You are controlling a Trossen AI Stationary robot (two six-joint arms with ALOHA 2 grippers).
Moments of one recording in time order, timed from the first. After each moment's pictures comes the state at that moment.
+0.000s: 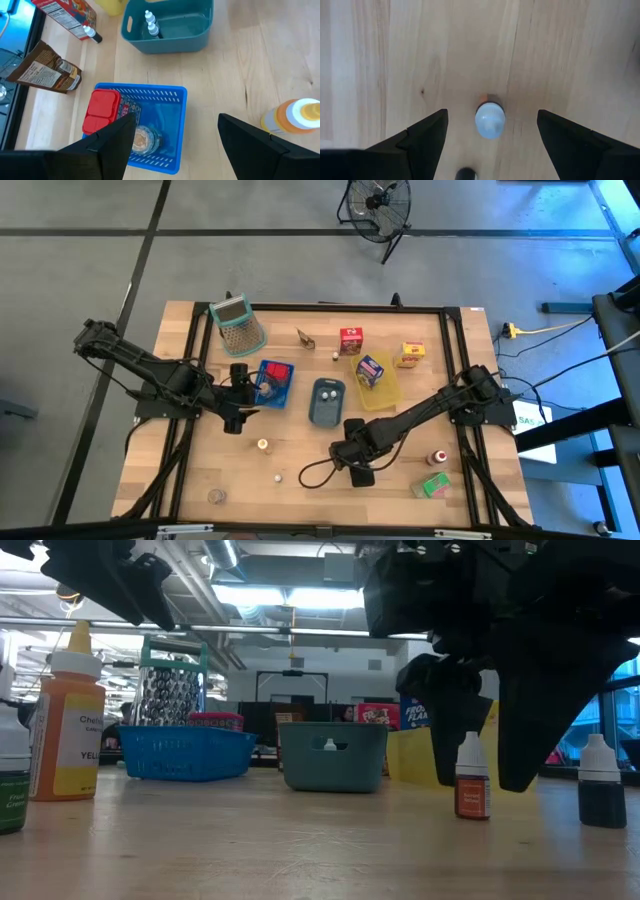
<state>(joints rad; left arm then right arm) -0.40 1.01 0.83 -0.78 -0.45 -0.17 0.45 2.00 1.37 -0.71 -0.01 0.32</state>
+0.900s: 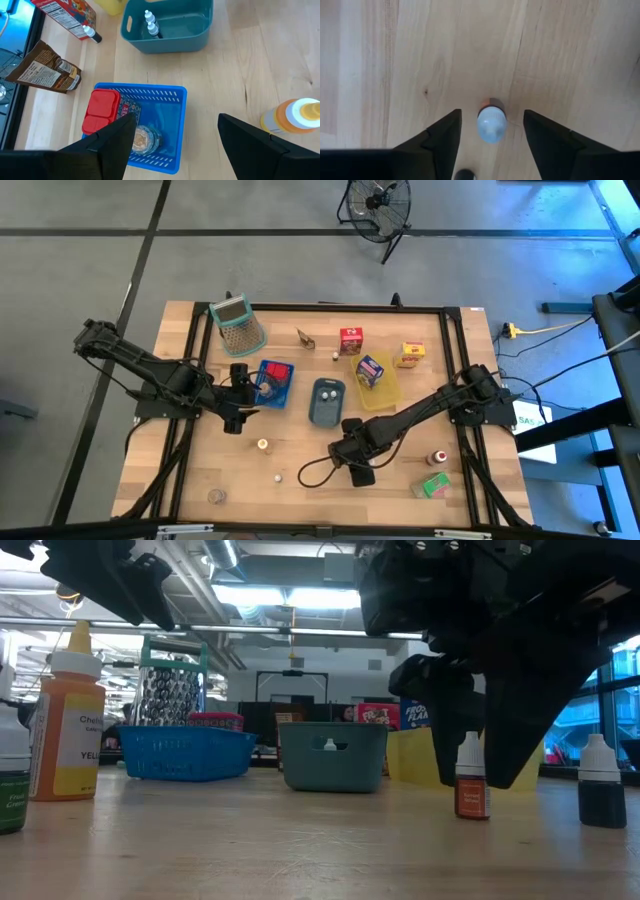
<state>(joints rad) -0.40 1.01 0.83 -0.78 -0.45 -0.17 0.44 2.00 1.37 -0.70 -0.04 0.27</state>
